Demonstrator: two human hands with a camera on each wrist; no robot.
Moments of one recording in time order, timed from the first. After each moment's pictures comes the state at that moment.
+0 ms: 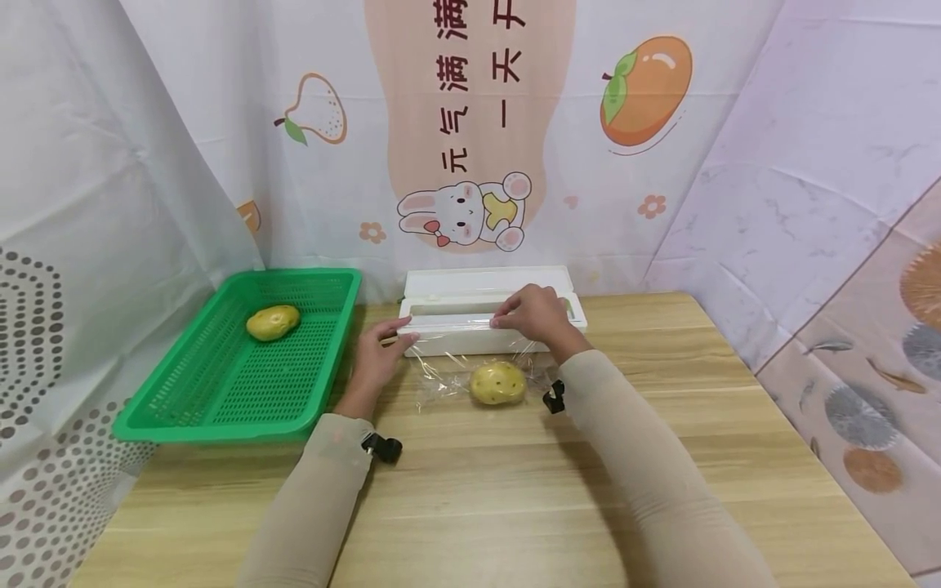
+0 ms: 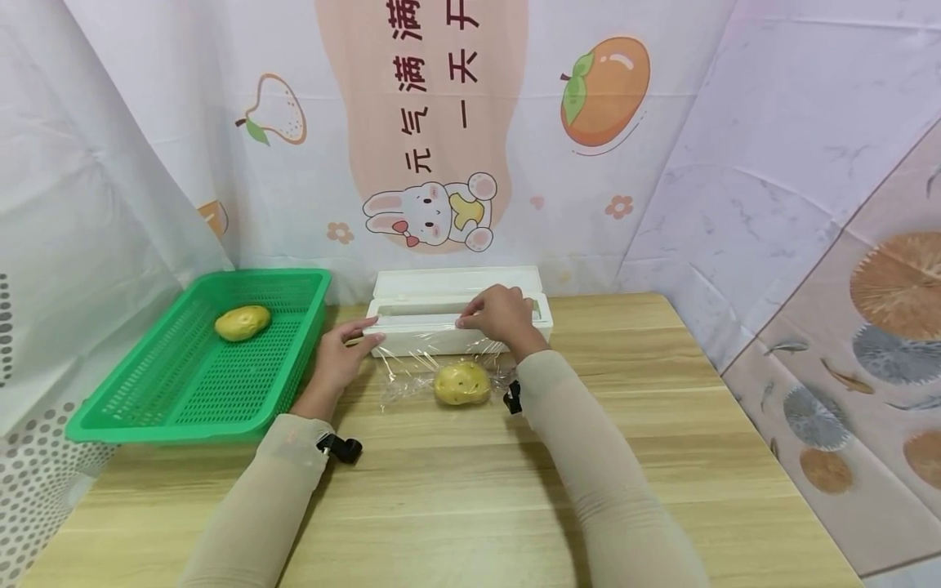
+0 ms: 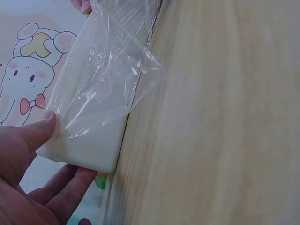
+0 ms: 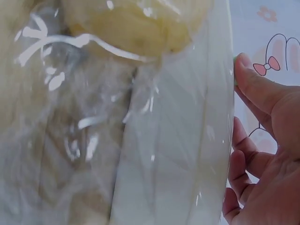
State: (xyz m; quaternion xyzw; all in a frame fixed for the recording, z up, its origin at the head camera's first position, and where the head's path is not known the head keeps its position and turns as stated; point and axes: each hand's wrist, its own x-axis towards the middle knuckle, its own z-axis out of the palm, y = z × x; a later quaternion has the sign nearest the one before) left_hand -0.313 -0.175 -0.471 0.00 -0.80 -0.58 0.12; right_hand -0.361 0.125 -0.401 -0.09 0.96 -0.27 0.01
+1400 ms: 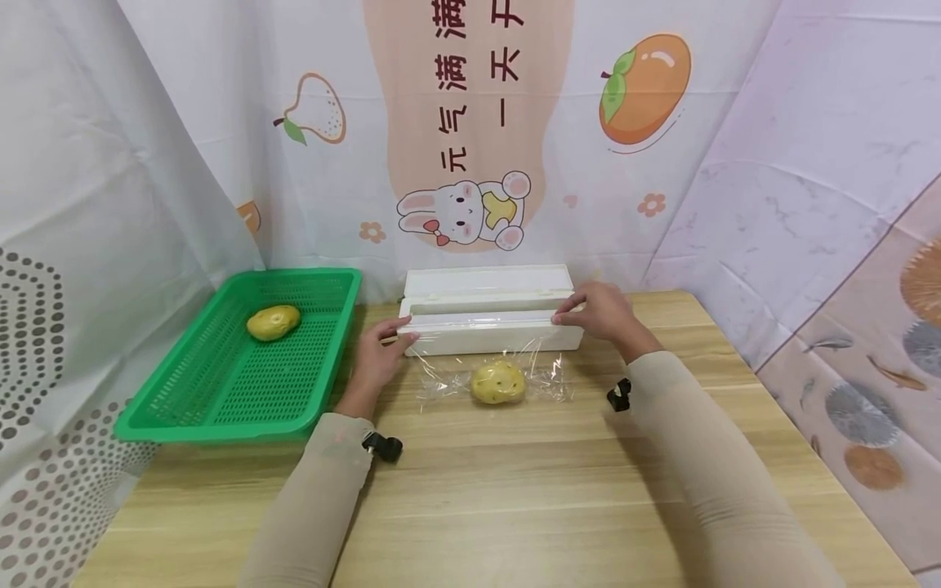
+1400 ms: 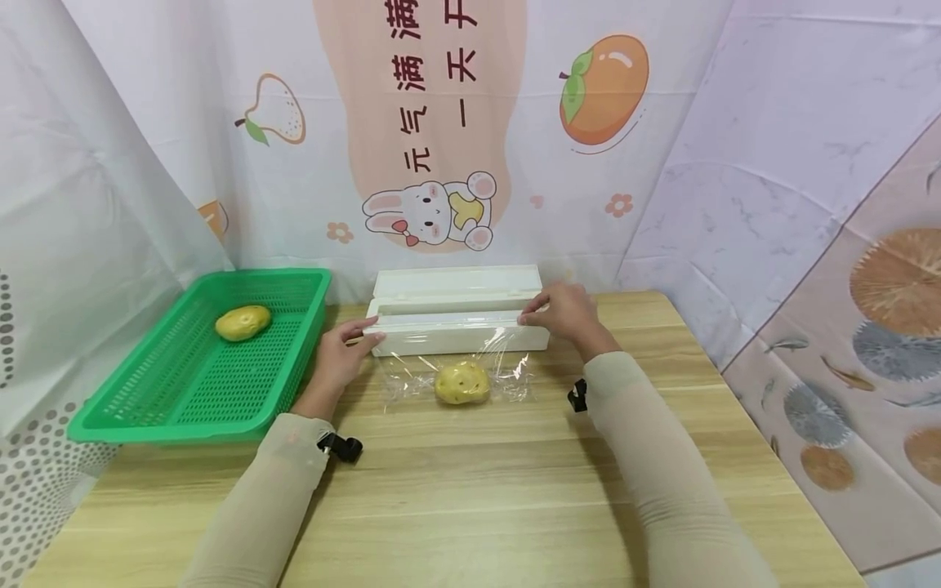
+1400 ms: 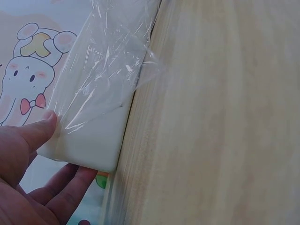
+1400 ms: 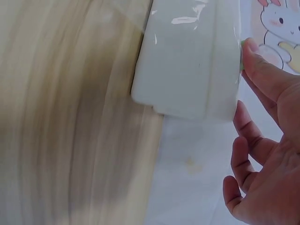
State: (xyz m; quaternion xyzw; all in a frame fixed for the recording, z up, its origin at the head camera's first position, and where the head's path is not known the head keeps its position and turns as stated) left_hand -0.314 -0.175 -0.471 0.00 -0.81 -0.58 0.12; right_hand -0.358 0.230 -0.403 -0.13 0.96 -0.26 -0.03
